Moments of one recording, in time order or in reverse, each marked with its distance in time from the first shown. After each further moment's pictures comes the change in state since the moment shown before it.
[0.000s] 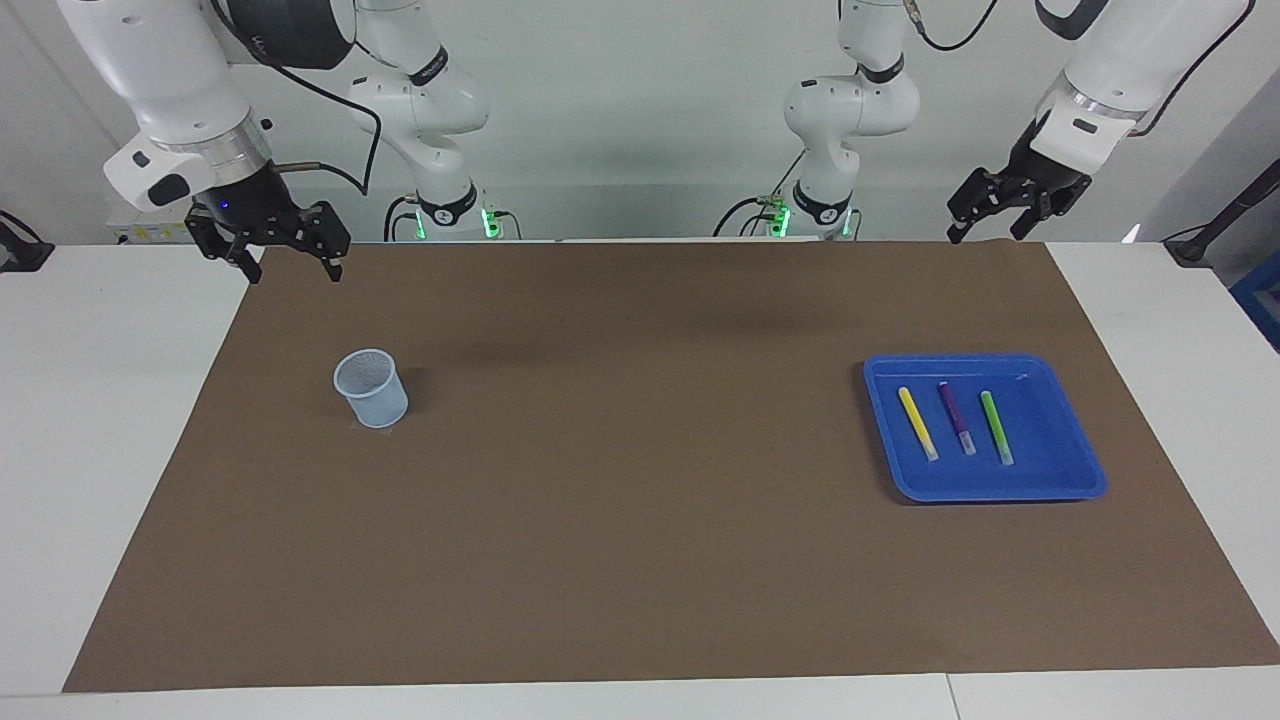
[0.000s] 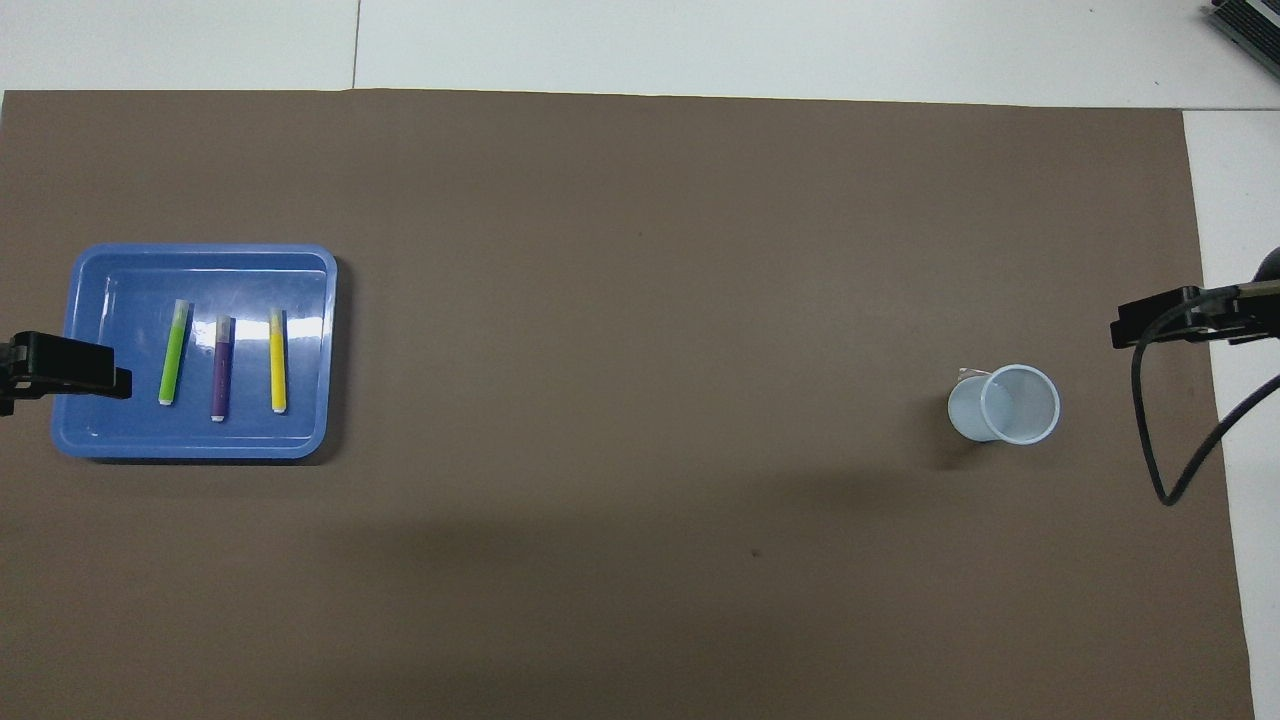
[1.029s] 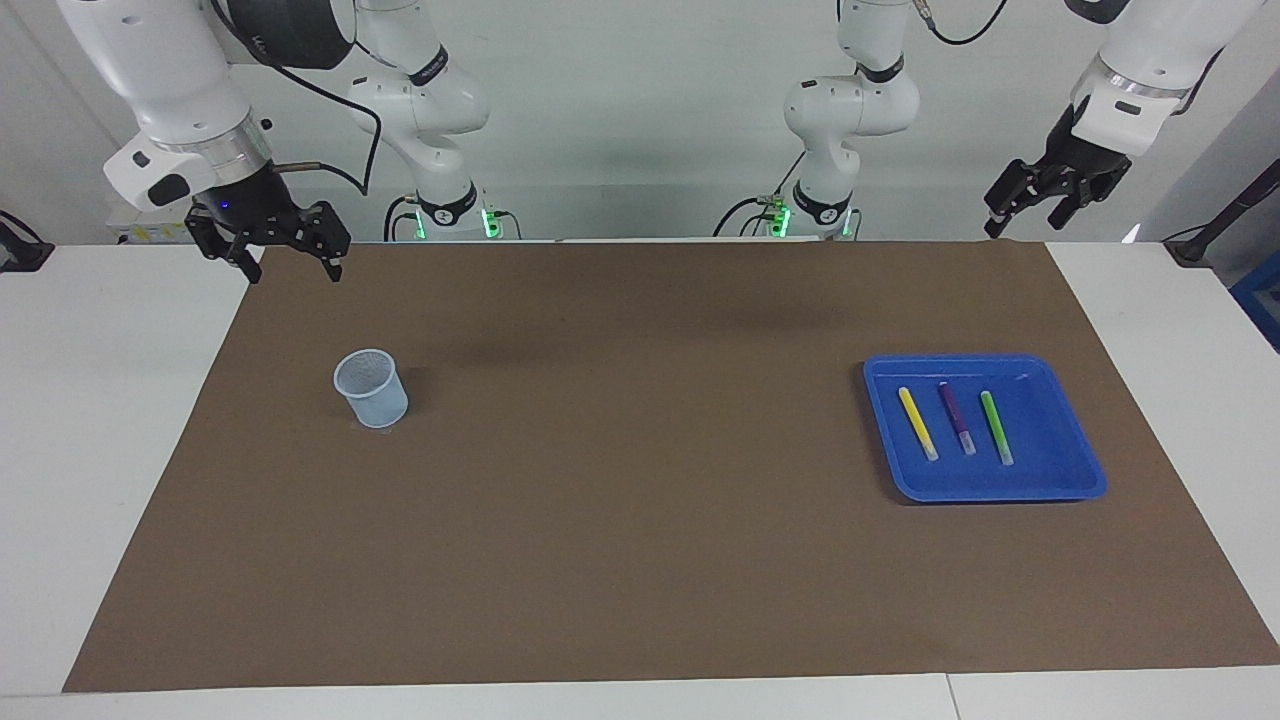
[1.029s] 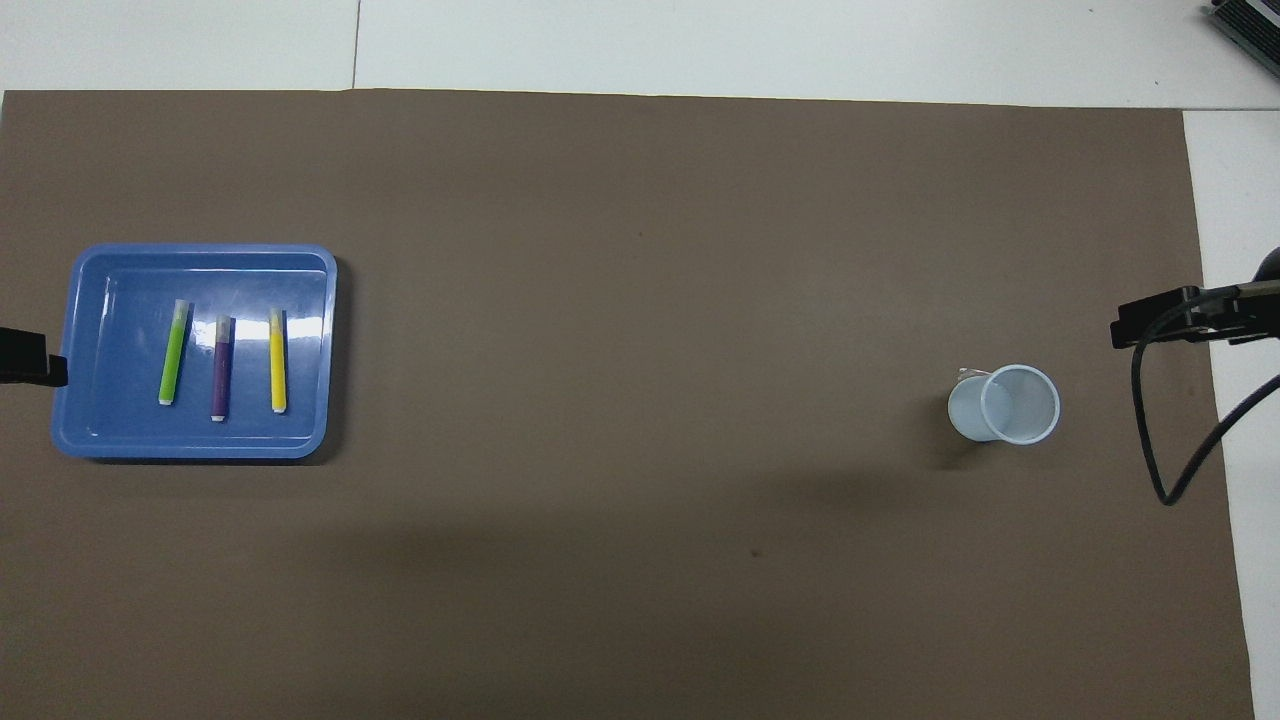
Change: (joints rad) left arm 0.020 0.005 0.019 0.038 0.050 0.004 0.000; right arm 0.000 0.000 0.000 0.000 0.000 0.000 0.000
